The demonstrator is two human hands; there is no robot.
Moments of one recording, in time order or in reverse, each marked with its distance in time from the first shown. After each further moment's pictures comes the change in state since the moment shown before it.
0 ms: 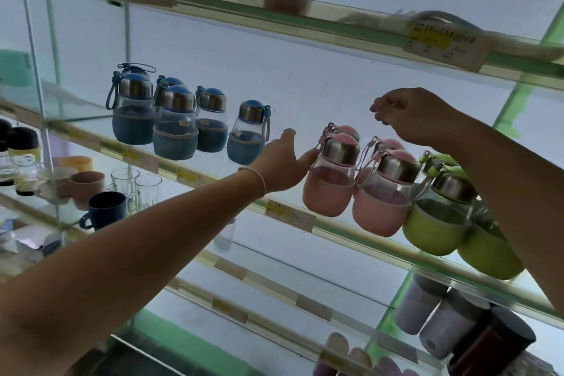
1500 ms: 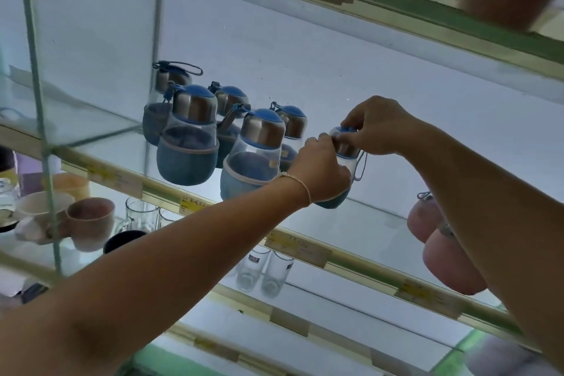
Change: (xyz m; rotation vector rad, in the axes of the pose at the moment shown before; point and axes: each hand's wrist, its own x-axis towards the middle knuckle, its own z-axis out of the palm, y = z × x) left_hand 0.110 -0.151 -0.069 -0.124 -0.039 0.121; right_hand 0.159 -0.166 0.177 -0.386 -0.104 0.007
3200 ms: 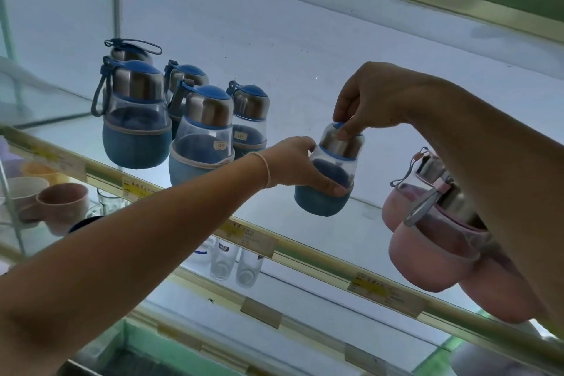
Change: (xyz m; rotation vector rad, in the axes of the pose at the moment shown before) left_hand 0.022 0.002 0.027 -0.152 -0.383 -0.106; right_hand -0.007 0.046 -0.038 -0.016 -0.202 -0.099
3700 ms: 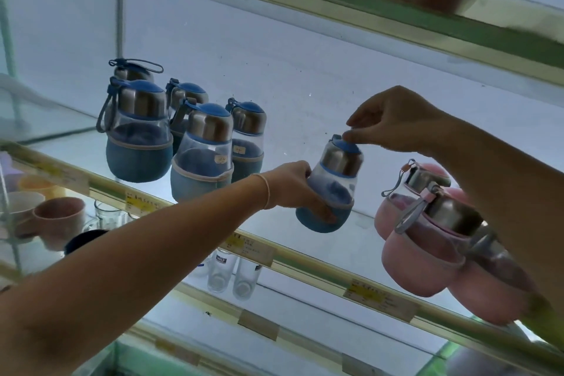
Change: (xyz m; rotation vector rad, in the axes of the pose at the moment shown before) left_hand -0.005 -0.005 0.013 -0.036 -0.078 -0.004; right_hand -0.025 0.034 0.006 0.255 0.173 0.007
